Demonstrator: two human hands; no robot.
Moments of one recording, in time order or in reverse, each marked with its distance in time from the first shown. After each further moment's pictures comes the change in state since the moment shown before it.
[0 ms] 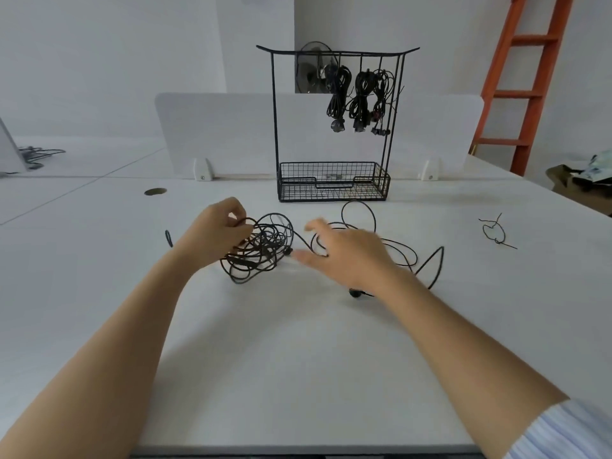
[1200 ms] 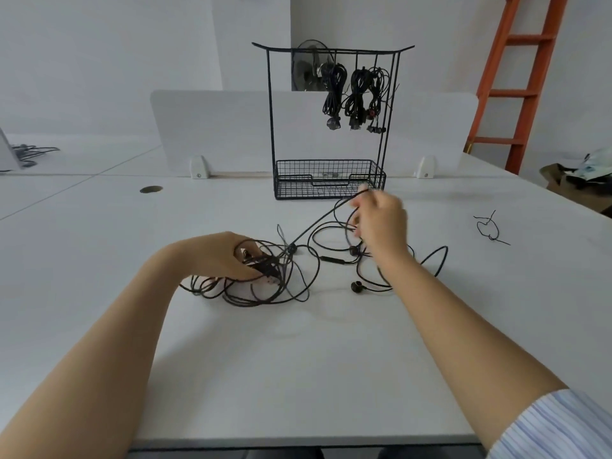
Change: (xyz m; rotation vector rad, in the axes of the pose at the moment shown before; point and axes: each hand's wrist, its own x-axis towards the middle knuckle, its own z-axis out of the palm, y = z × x) left_hand -0.007 -0.007 -0.004 0.442 -0.562 -0.012; right_hand 0.018 0.028 0.002 0.890 0.580 0.399
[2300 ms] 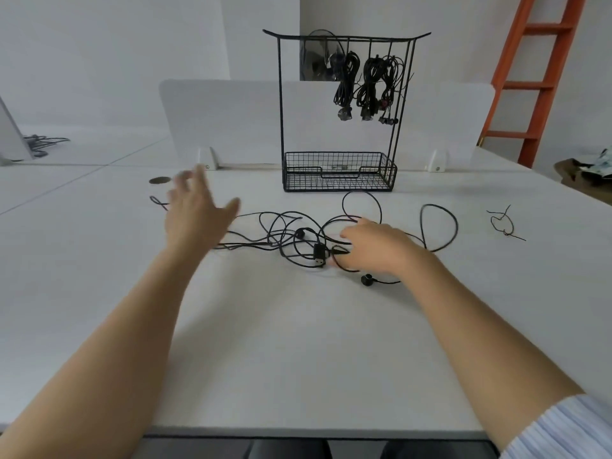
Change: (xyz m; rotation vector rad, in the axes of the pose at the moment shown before) left_hand 0.014 -0.014 -0.003 -0.096 0.882 -0.233; right_hand -0.017 -0.009 -0.007 -1.066 -0.747 -0.189
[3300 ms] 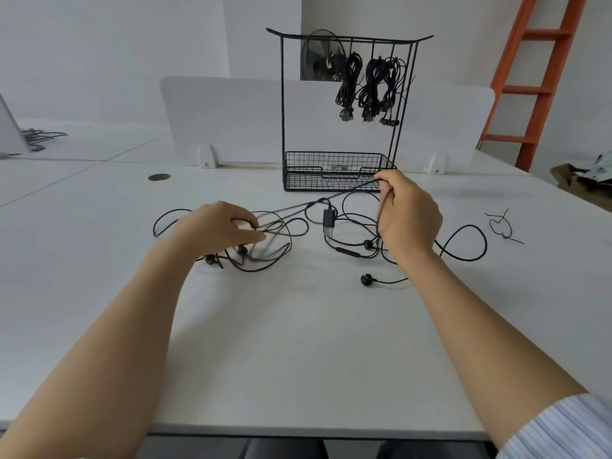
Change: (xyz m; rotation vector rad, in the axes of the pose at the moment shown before) left_hand -0.005 0.003 -0.010 0.110 -0.470 0.115; right_hand 0.004 0.012 -0.005 0.429 0.898 0.243
